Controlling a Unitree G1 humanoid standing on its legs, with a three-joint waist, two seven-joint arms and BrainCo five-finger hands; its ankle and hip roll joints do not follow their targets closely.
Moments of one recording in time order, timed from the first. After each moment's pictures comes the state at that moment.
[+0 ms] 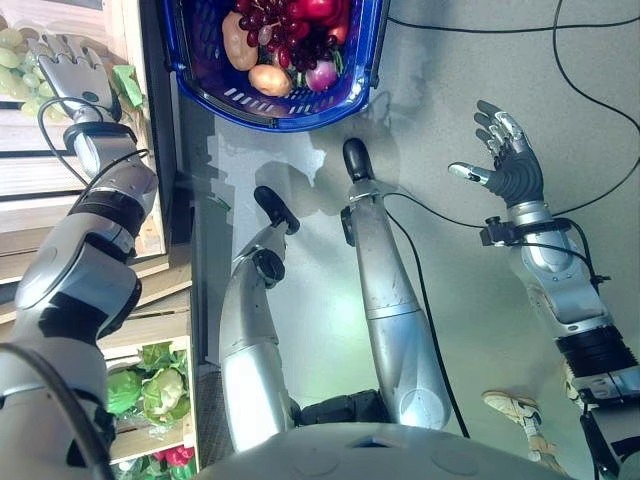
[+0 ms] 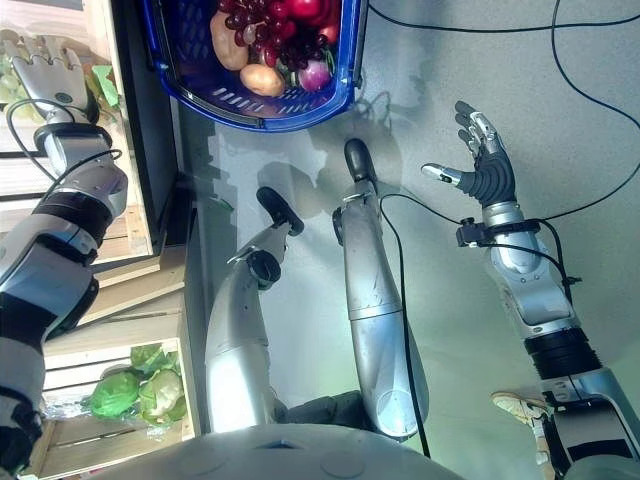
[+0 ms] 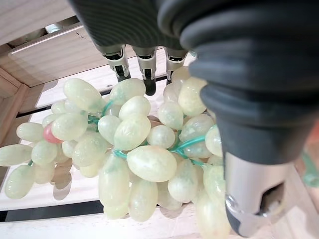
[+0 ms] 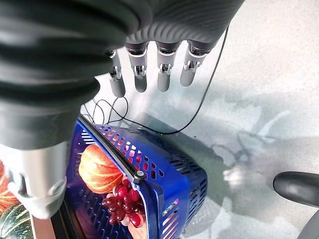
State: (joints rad) left arm -1.09 0.72 -0.78 1.09 0.96 0.67 0.21; right arm -0.26 -0.73 0.17 0.07 0.38 -0.27 -0.14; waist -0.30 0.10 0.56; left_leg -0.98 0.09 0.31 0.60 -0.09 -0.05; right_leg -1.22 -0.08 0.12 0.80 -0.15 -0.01
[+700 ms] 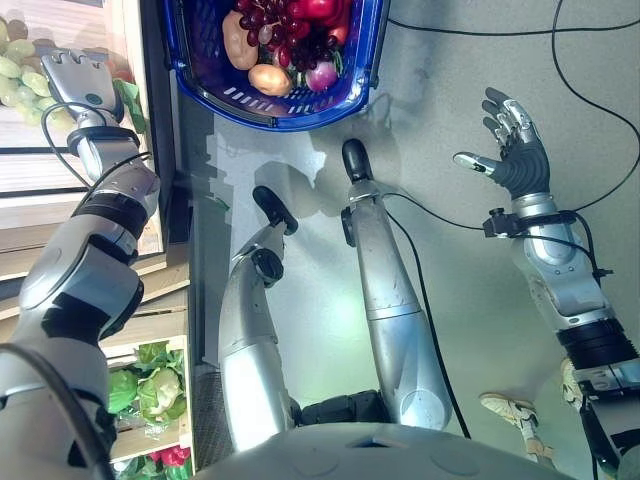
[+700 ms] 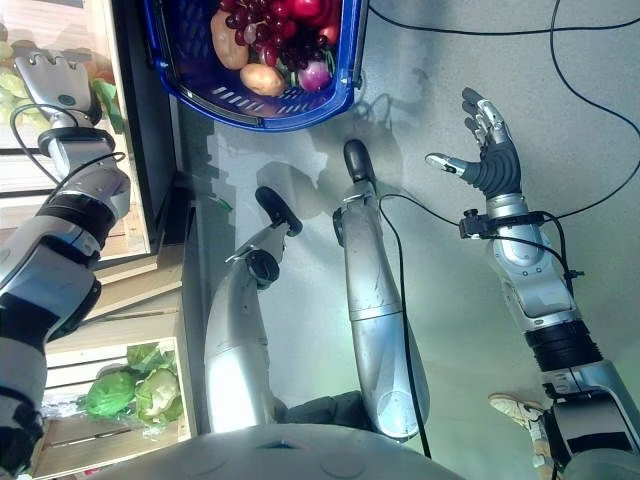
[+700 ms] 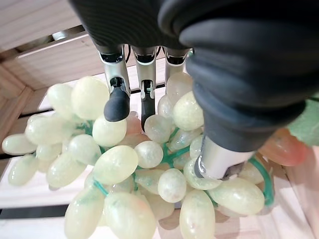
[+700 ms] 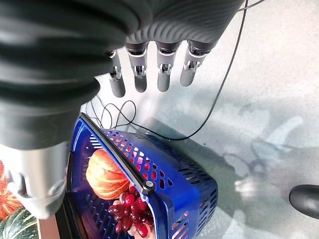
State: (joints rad) left arm -1.08 0.71 -0.78 1.09 0.88 0.67 0.34; right arm -0.29 -0.74 0.17 0.08 0.38 -0.29 -0.17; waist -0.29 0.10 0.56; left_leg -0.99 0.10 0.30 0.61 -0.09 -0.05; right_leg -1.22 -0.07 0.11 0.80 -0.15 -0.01
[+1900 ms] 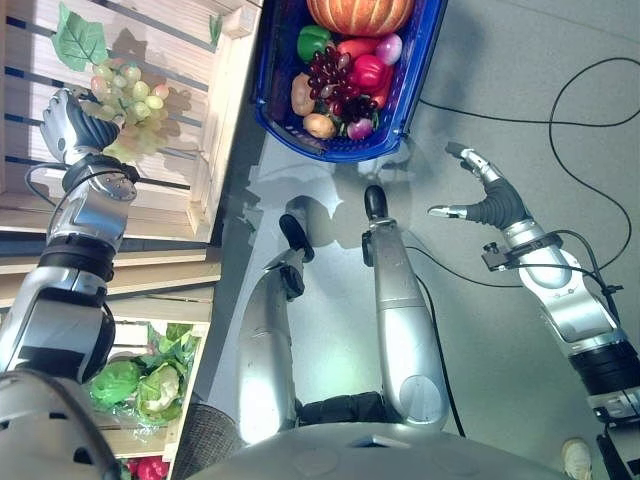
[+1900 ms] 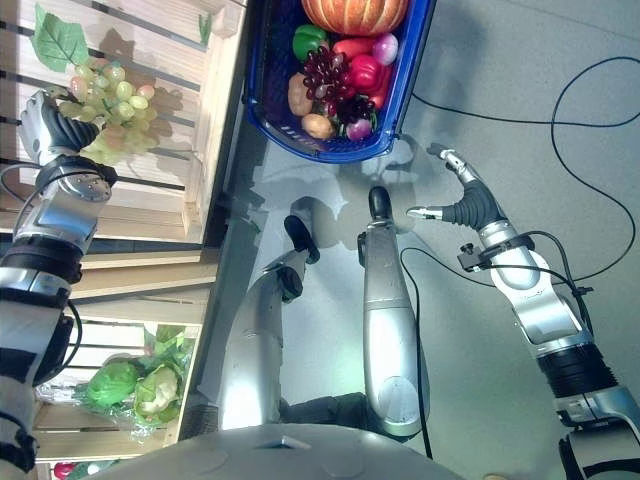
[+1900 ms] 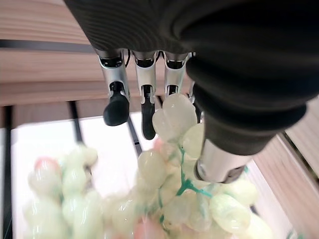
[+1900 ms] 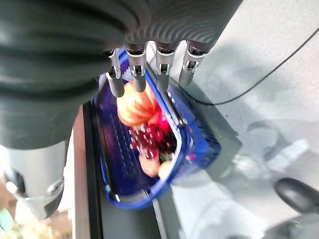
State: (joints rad) left arm -0.72 0.80 -0.26 0.67 -0.01 0.15 0.60; right arm -0.15 -0.78 0.17 0.01 0.09 -0.14 0.01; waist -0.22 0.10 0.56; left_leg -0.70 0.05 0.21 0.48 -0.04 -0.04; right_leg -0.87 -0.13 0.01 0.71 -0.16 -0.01
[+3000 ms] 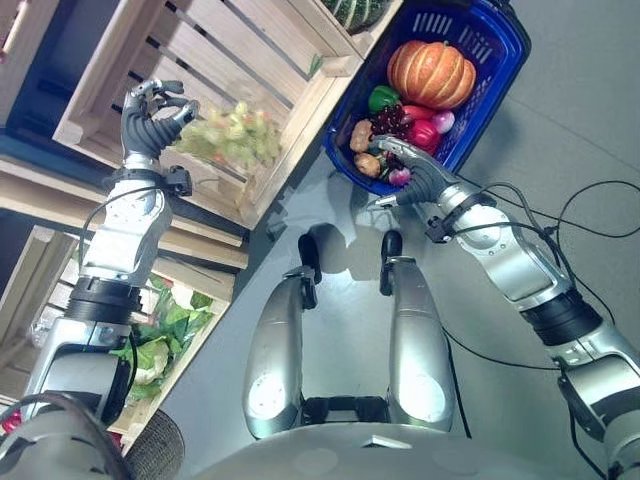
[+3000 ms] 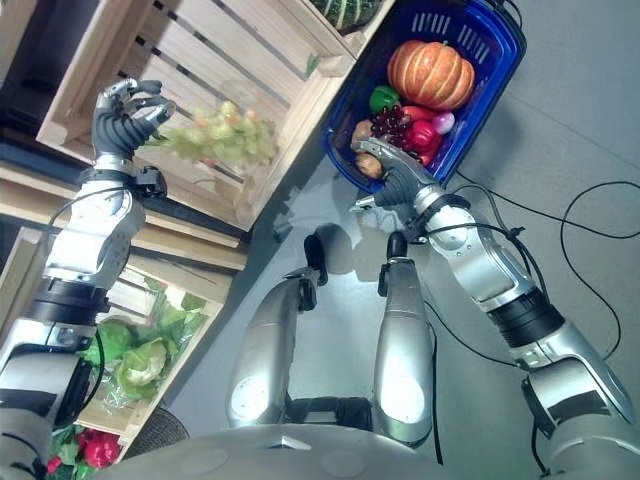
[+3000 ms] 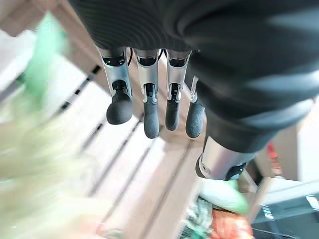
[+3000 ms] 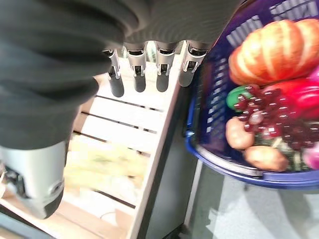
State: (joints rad) left arm -0.54 0.68 -0.14 0.17 -0.44 -0.01 0.30; right arm -0.56 -0.68 0.49 -0.02 -0.19 0.16 0.09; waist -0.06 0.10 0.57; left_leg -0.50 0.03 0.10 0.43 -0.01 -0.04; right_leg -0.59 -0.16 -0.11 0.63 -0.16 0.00
